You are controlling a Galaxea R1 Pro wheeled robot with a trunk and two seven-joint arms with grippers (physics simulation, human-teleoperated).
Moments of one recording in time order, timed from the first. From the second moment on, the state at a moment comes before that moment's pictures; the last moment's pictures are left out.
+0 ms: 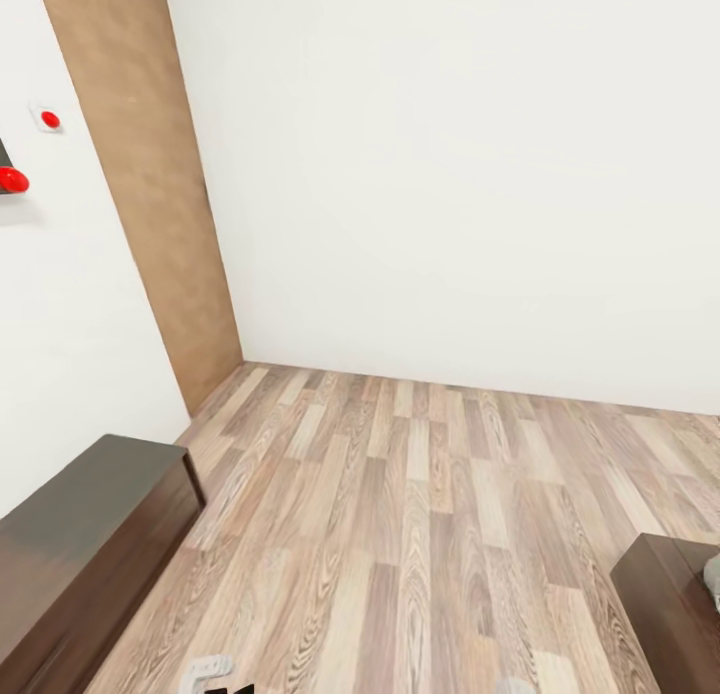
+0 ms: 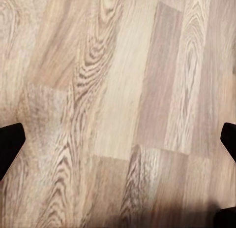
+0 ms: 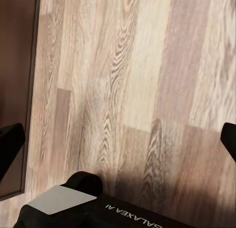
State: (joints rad) left arm -0.45 0.12 0.41 -0.02 -0.19 -0.14 -0.48; right arm -0.47 -0.13 -0.19 0.07 -0.09 -0.06 0.78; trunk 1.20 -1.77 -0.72
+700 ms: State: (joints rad) left arm -0.45 0.12 0.41 -0.02 -0.19 -0.14 -0.48; right arm -0.47 -0.13 -0.19 0.07 -0.09 -0.06 0.78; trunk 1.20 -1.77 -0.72
